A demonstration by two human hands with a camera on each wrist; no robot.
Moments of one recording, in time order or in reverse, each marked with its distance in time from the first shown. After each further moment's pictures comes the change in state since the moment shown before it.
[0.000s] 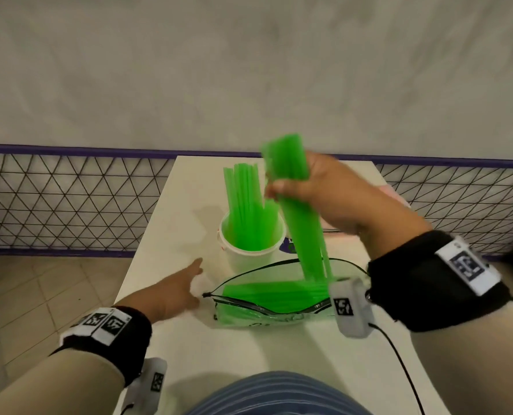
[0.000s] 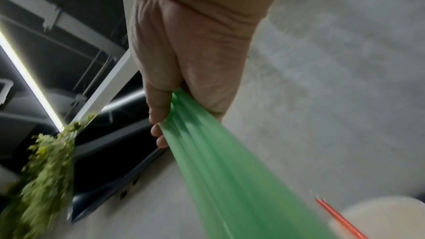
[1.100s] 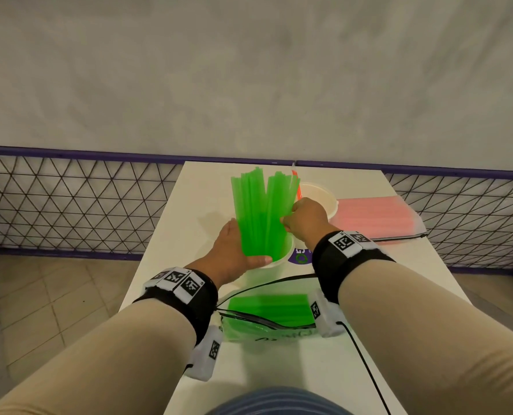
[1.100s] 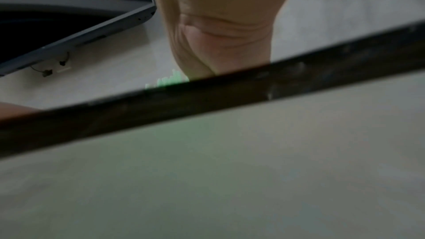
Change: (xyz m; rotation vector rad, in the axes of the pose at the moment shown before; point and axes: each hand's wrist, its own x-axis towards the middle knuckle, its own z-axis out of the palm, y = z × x) left_hand 0.050 0.104 0.000 -0.047 0.353 0.225; right_hand 0.117 0.146 0.033 -0.472 0.278 0.415
